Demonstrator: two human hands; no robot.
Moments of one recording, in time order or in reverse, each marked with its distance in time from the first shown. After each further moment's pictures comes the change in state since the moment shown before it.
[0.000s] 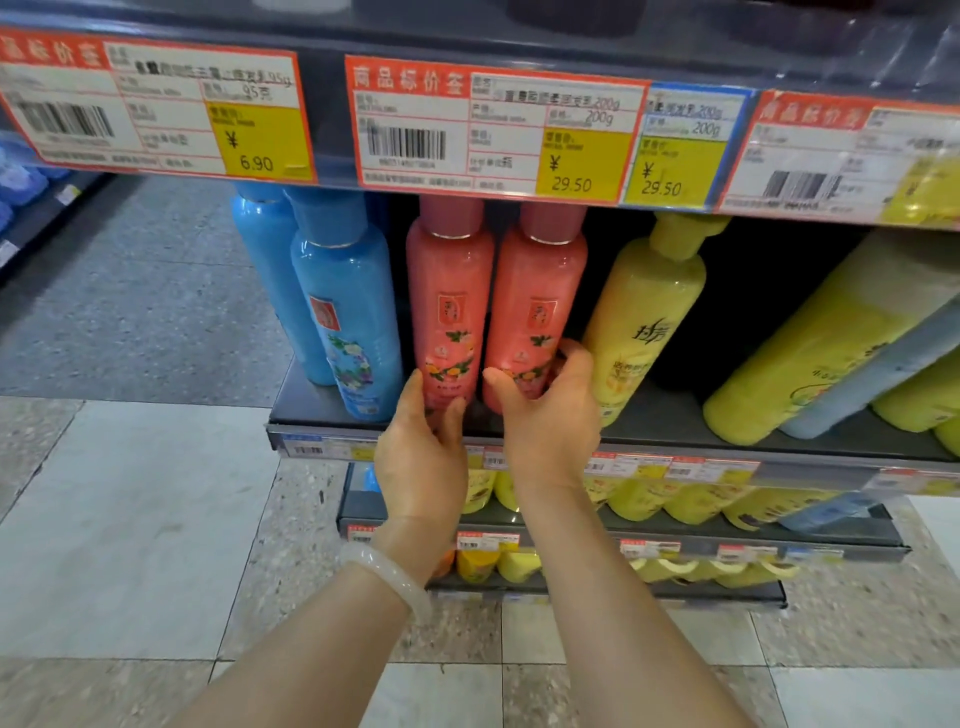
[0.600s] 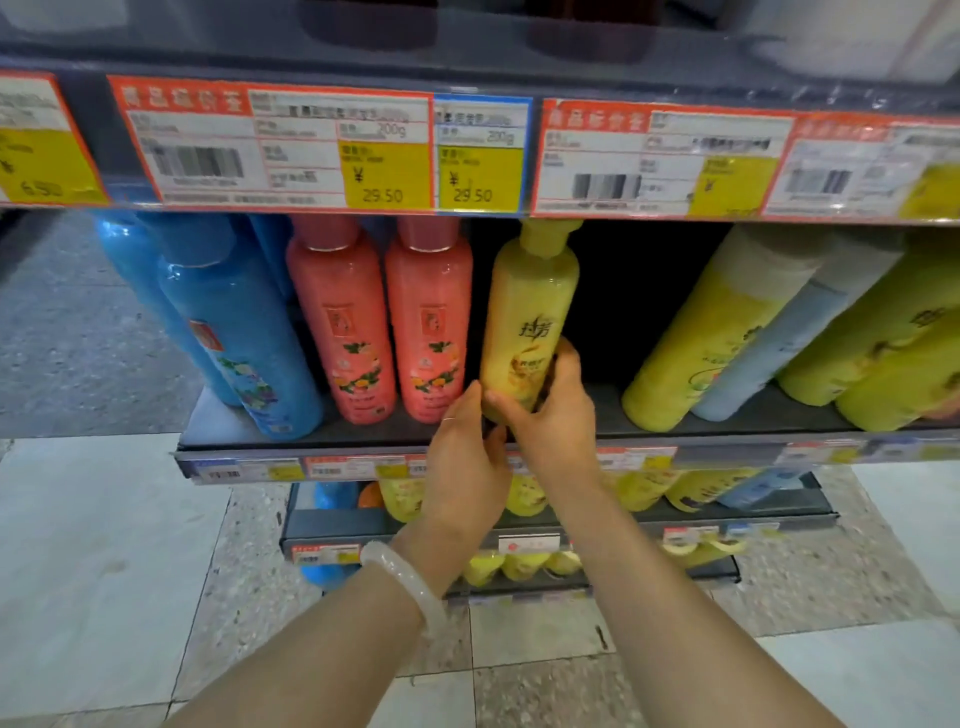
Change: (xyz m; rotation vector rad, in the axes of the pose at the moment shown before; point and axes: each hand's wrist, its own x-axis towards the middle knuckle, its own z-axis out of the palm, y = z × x) left_hand -0.036 0.039 0.068 0.038 -0.400 0.190; right_hand 0.041 0.048 -0.061 0.048 -0.194 -0.060
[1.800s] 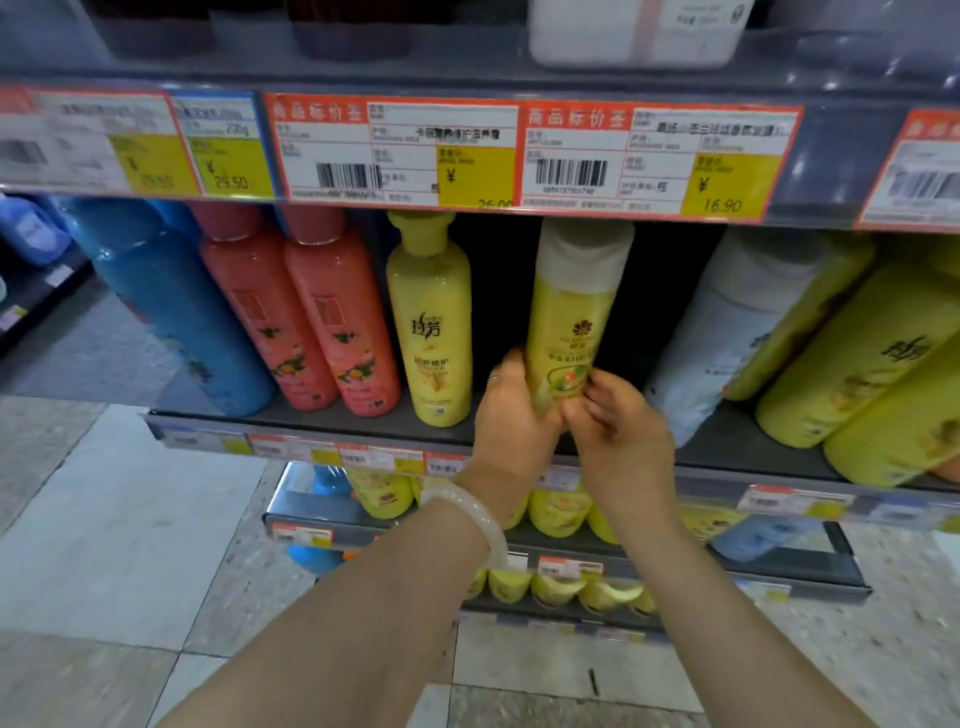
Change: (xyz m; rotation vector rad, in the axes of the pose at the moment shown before) left_hand 0.033 0.069 0.103 -0.105 0.097 -0.065; right_hand 0.024 0.060 -0.117 0.163 -0.087 -0.083
